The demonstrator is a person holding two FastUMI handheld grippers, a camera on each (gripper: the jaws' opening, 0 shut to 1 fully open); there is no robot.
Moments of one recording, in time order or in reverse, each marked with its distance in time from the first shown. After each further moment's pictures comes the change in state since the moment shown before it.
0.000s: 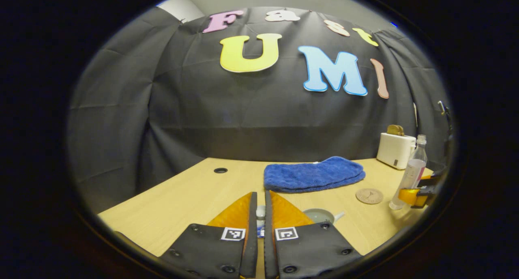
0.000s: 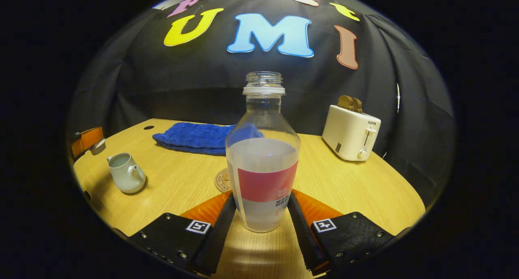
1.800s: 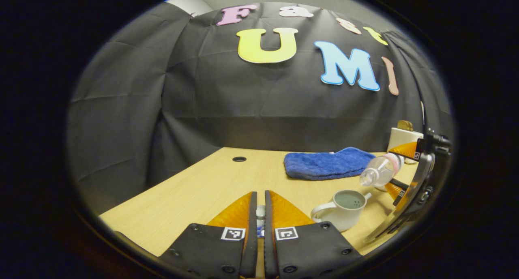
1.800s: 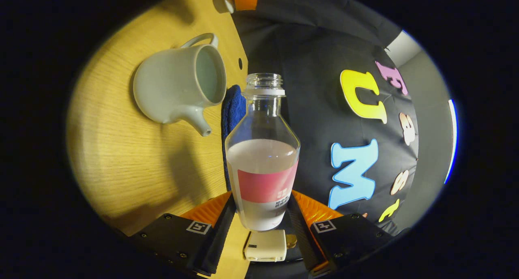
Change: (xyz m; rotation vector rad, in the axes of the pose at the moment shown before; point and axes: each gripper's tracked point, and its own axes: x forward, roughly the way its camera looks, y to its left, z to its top) left arm -0.010 0.059 -0.029 -0.015 0.055 0.054; right arm 0.030 0.113 0.064 -1.432 -0.273 -0.175
